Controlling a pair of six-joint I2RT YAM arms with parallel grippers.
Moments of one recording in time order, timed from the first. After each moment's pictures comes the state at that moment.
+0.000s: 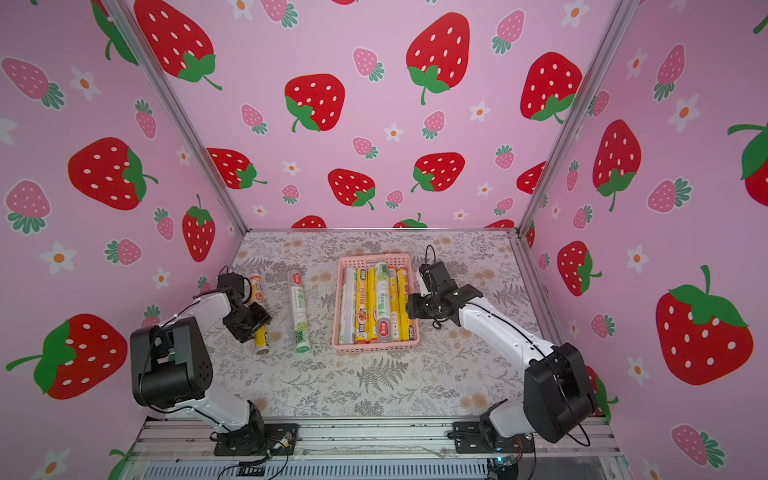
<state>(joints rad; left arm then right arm) 0.27 1.63 0.96 -0.71 0.04 -0.54 0.49 1.41 1.04 -0.59 -0.11 0.42</state>
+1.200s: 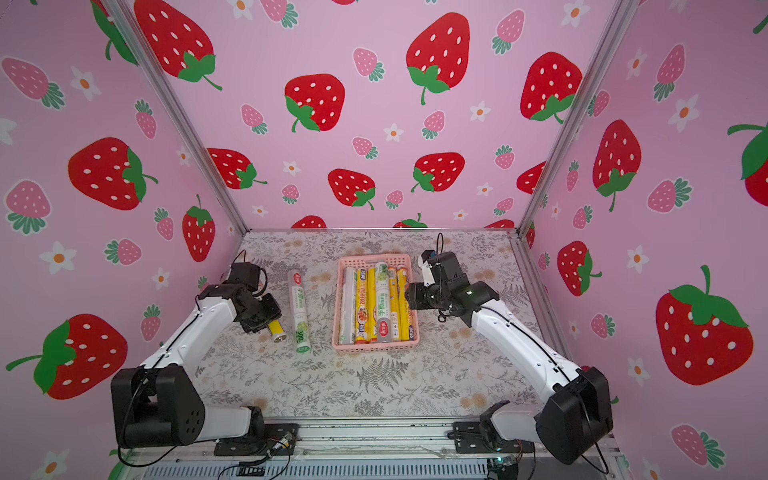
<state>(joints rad) -0.01 1.37 1.05 -0.90 0.04 -0.59 0.48 1.31 1.14 -0.63 -0.14 0.37</state>
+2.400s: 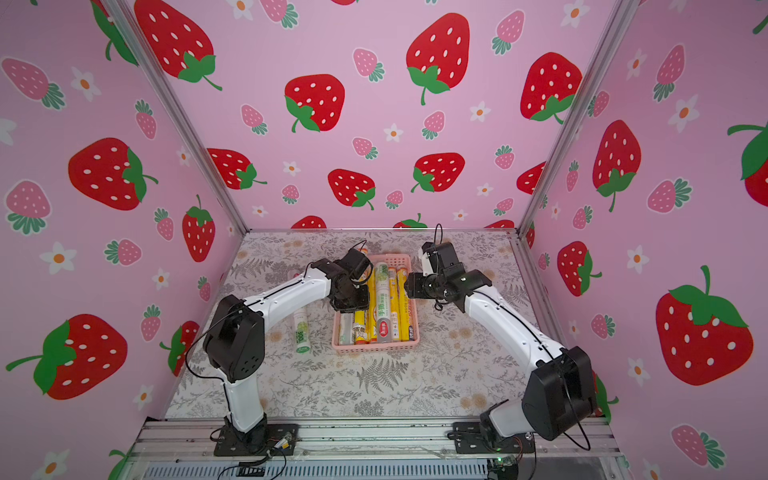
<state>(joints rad) -0.61 1.91 1.52 -0.88 0.06 -0.67 0.44 1.43 1.21 -0.61 -0.16 0.40</state>
